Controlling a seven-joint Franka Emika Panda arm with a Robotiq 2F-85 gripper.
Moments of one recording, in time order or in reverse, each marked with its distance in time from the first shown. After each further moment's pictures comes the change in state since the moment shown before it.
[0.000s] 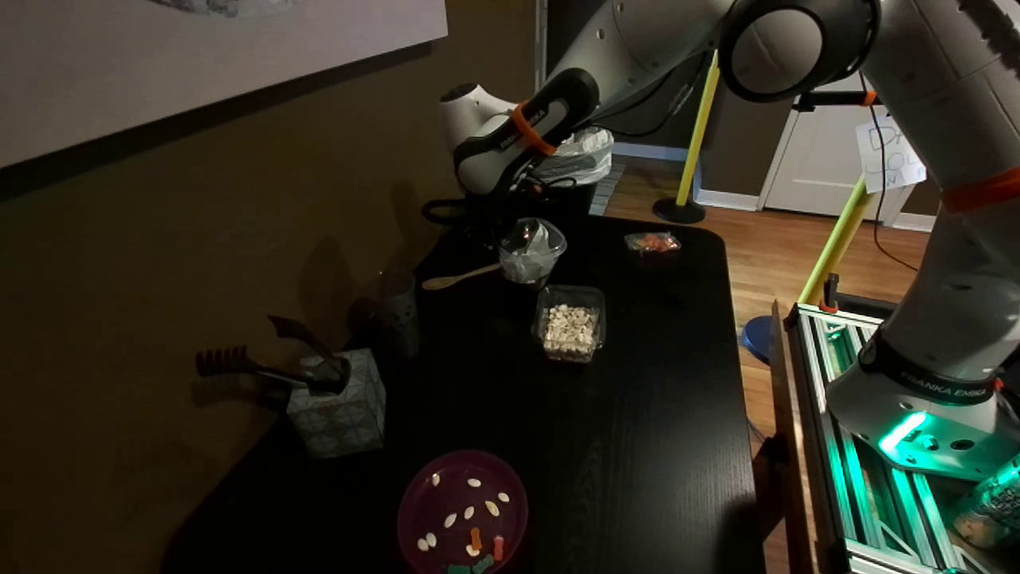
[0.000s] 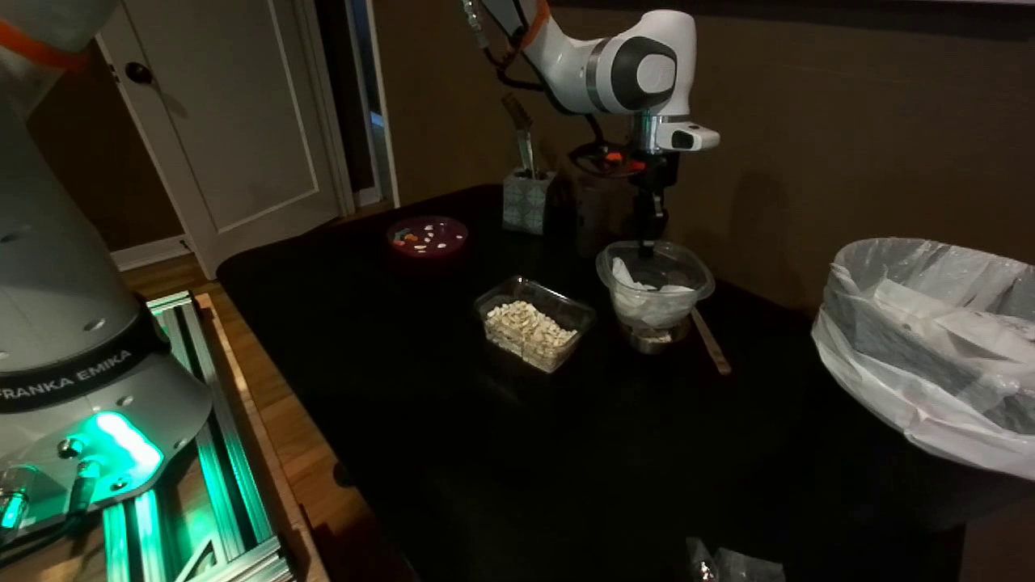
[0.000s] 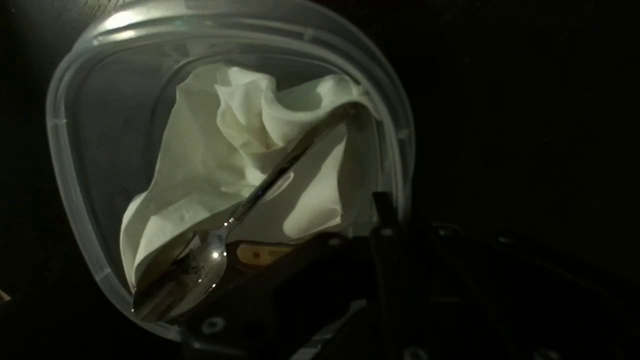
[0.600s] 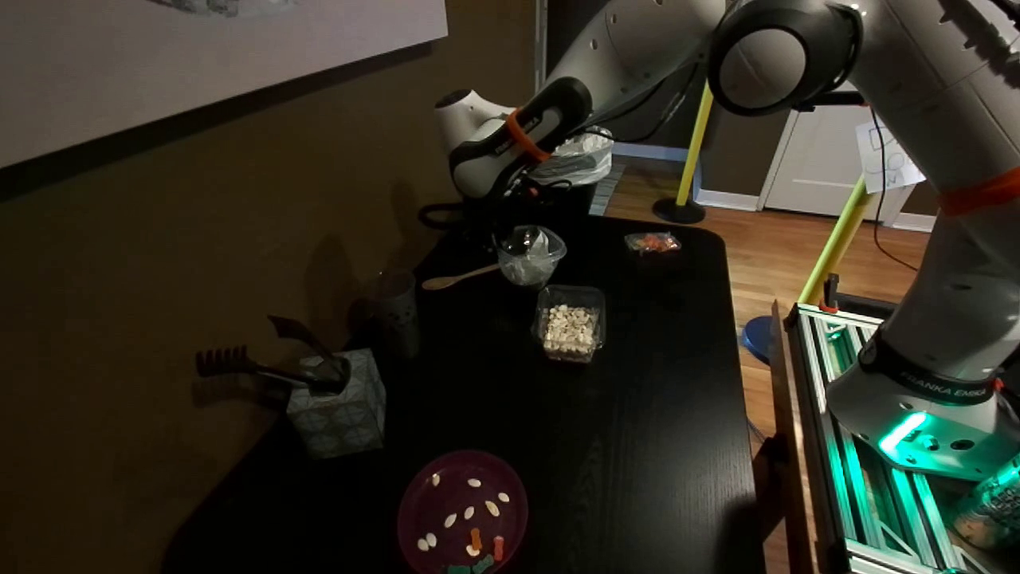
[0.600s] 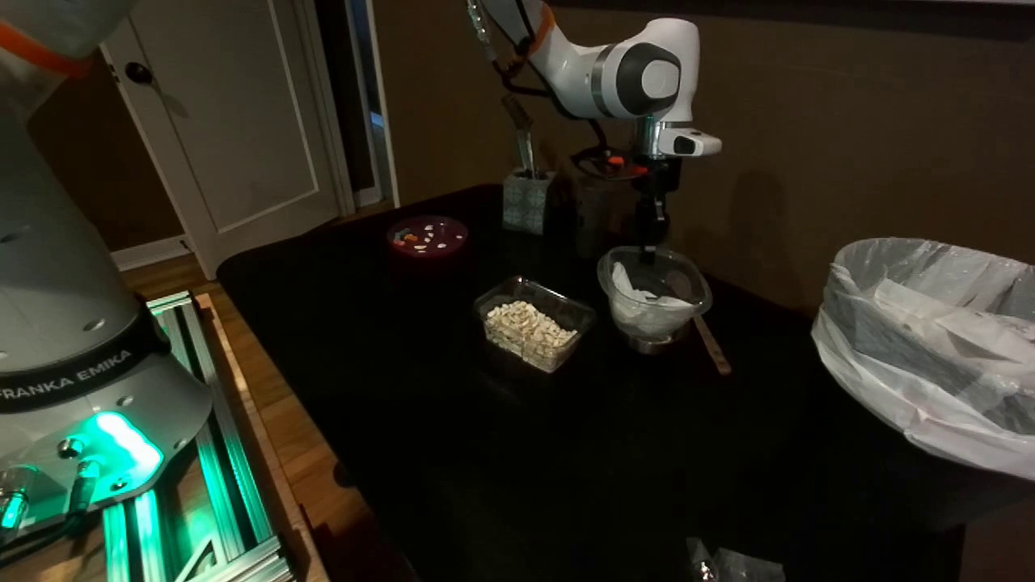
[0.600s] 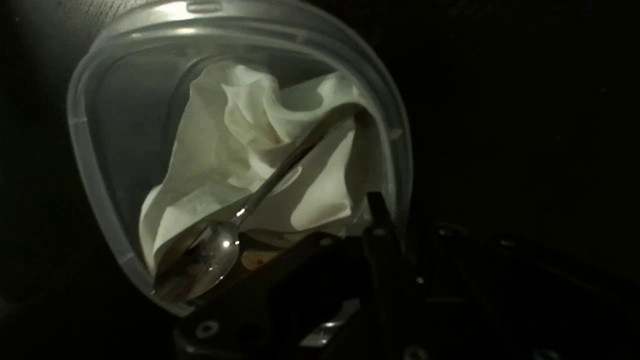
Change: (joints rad) arm -0.004 0.045 -0.002 0.062 0.000 -0.044 0.024
